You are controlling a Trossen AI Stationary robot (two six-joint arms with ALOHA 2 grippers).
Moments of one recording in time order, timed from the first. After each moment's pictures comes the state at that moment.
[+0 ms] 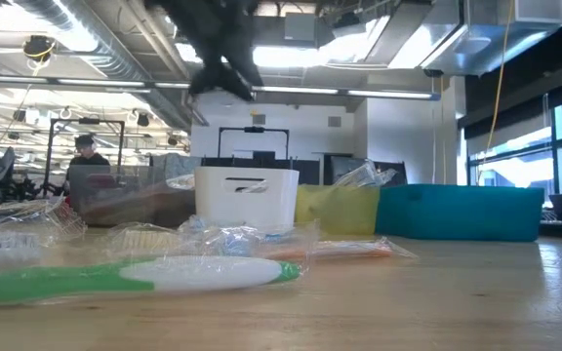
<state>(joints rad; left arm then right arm) 0.28 1.47 1.23 -0.60 0.13 -0.48 0.75 1.82 1.51 -0.61 0.49 0.39</state>
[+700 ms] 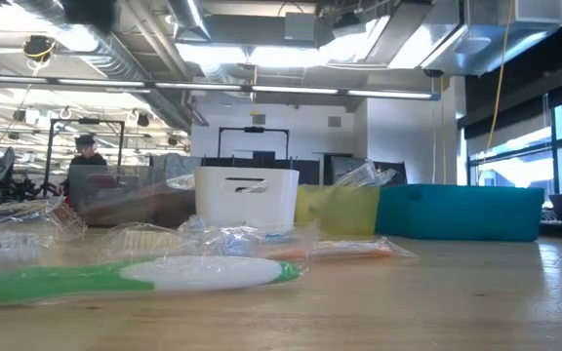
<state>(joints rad) -0.36 1.28 1.23 -1.05 -0.12 -0.84 0.75 1.82 1.51 -0.57 0.49 0.39</state>
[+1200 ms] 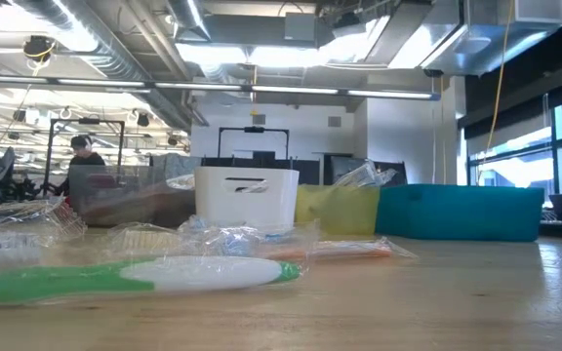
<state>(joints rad) -0.70 1.47 1.23 -1.43 -0.07 -1.62 0.75 1.82 1.51 -0.57 0.49 0.38</state>
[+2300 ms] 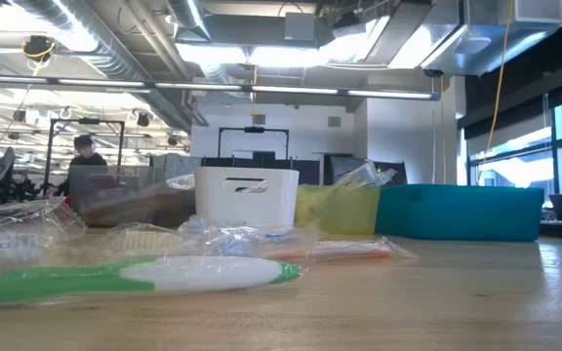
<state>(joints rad) -0.93 1.56 1.01 -1.22 0.15 -1.91 0.75 1.82 1.51 -0.56 0.49 0.38</state>
